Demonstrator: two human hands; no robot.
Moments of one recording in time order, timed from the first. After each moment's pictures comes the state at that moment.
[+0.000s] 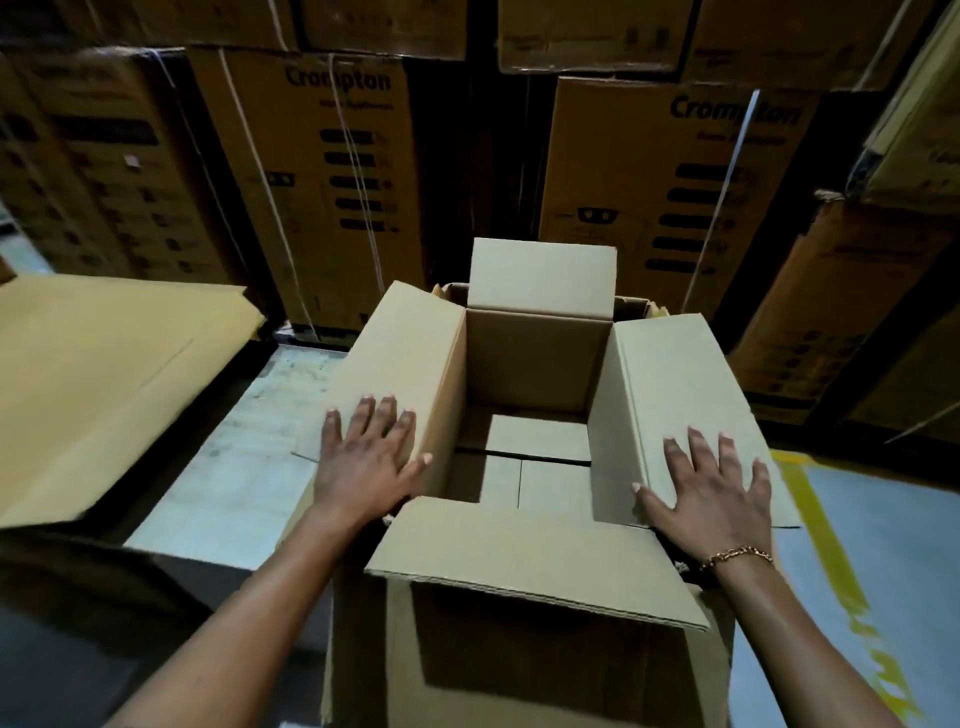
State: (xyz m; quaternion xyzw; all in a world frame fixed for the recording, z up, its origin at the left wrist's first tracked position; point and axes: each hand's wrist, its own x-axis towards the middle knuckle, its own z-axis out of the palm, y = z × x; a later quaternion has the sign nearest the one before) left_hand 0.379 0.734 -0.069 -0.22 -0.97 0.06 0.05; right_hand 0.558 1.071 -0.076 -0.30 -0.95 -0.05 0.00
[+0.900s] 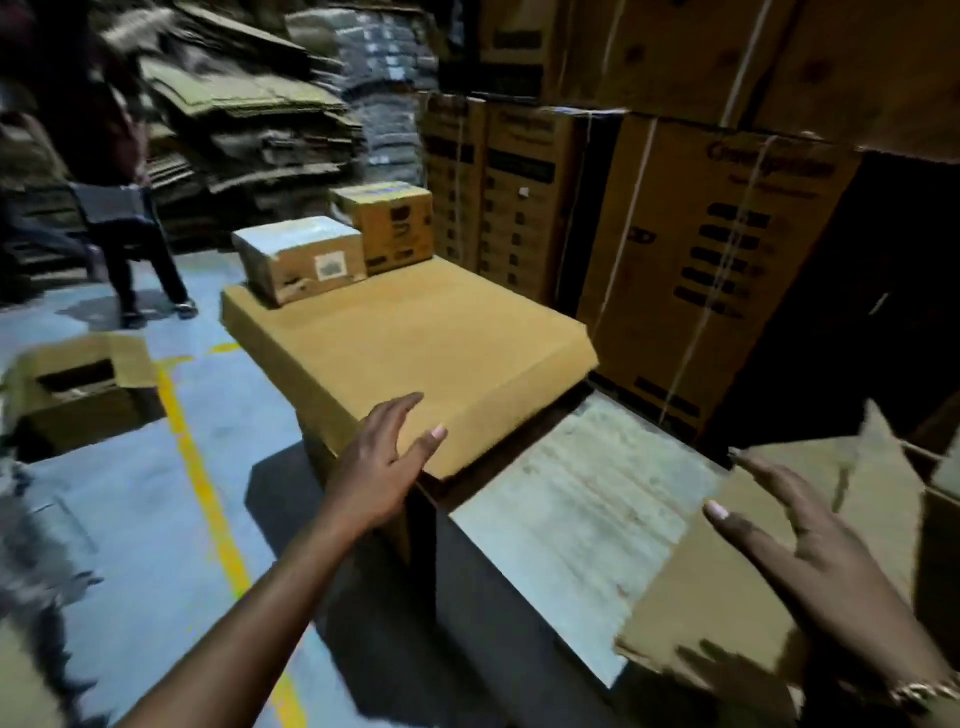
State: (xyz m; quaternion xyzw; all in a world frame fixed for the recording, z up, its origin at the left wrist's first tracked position) left_hand 0.367 0.317 -0.018 0.08 -0.89 -0.42 0.16; right_hand 0.393 0.683 0.063 0.03 -0.91 0.40 0.01
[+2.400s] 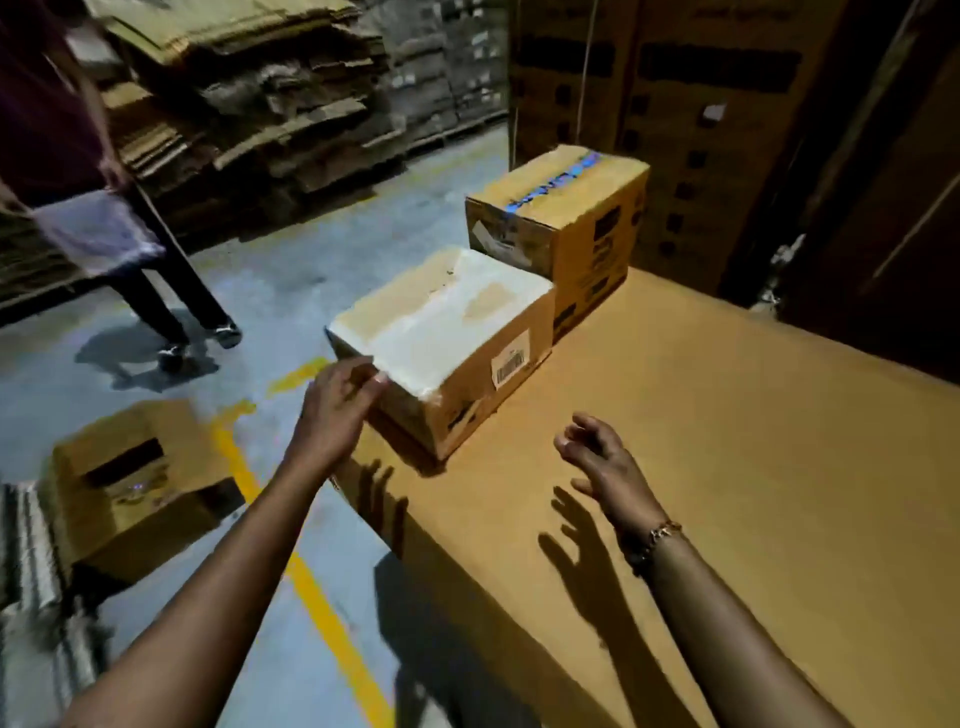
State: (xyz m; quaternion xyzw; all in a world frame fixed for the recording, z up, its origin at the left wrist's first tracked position) left_hand -0.180 -0.416 -0.082 0.16 -0.89 -0.41 0.14; right_hand -0.198 -0.097 -0.111 -0.02 -0.72 0.66 -0.19
